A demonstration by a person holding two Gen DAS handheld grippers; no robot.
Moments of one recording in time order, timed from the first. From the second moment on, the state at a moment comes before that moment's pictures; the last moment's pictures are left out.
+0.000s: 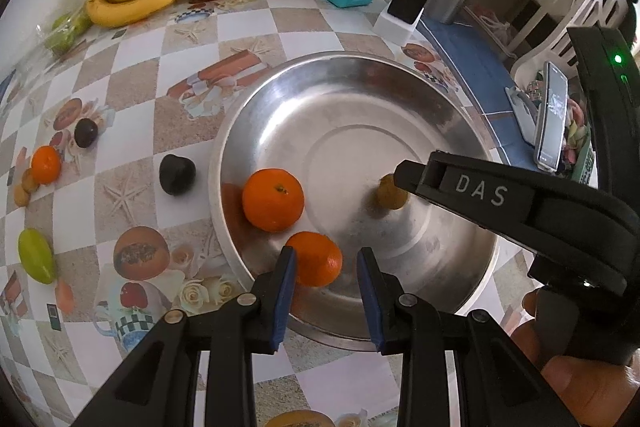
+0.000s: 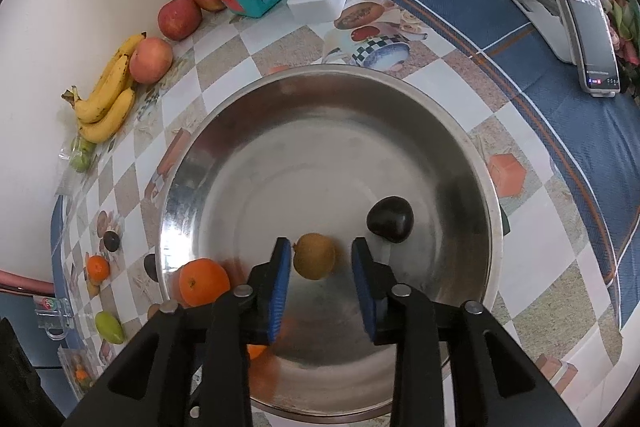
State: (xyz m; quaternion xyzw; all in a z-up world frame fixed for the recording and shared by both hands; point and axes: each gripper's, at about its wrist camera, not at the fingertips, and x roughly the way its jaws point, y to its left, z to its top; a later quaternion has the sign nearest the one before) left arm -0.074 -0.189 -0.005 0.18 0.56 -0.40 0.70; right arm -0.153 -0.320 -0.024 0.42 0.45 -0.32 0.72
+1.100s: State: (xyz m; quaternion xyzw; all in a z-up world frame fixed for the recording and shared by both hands) left arm 0.044 -0.087 0.018 -0.03 0.59 -0.26 0.77; right arm -0.129 -0.283 0.002 0.35 0.46 -0.28 0.77
